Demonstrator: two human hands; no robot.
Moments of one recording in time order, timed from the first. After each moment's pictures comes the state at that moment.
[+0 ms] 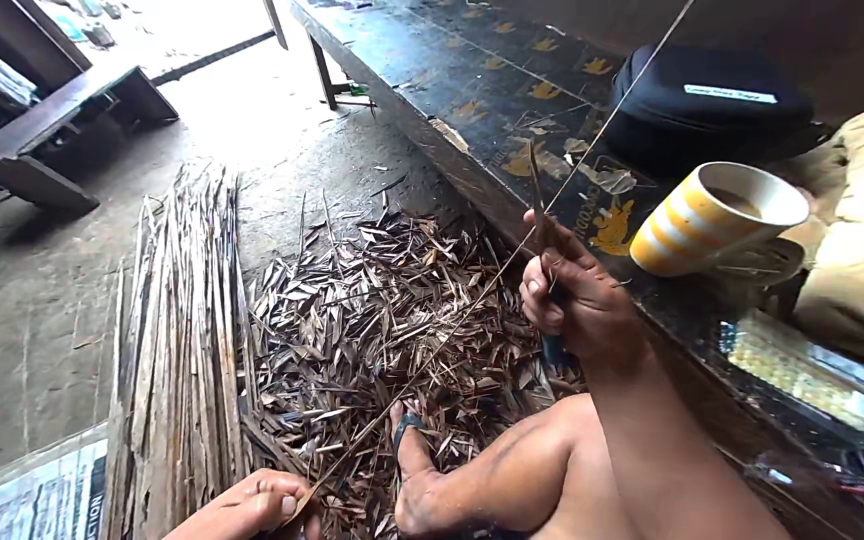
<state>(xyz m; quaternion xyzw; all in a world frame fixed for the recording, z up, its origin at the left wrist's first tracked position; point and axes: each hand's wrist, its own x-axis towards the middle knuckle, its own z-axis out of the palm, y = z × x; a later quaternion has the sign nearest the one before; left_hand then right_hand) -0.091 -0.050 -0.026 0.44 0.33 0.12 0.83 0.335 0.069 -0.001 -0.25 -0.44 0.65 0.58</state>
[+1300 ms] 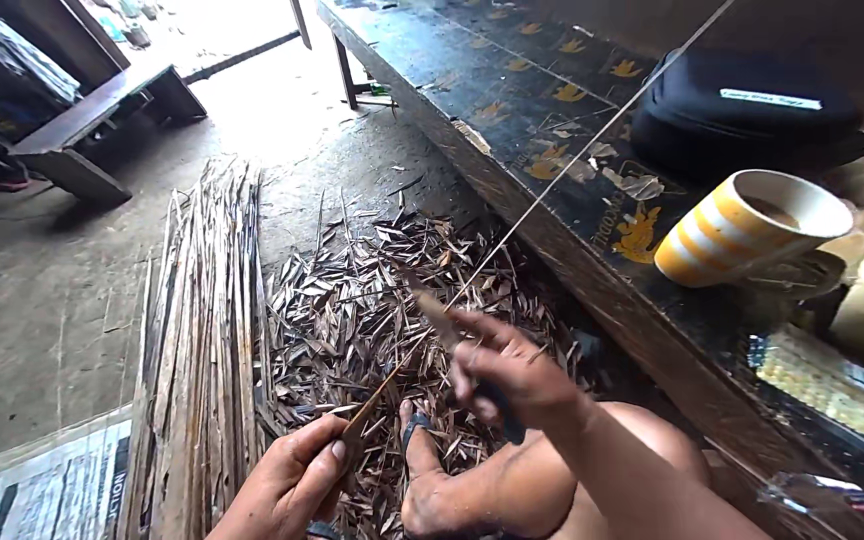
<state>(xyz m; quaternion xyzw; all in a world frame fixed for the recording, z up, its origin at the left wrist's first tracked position) -0.039 -0.053 -0.009 0.64 0.47 0.28 0.54 0.263 0.027 -0.015 -0.22 -0.43 0.77 0.41</state>
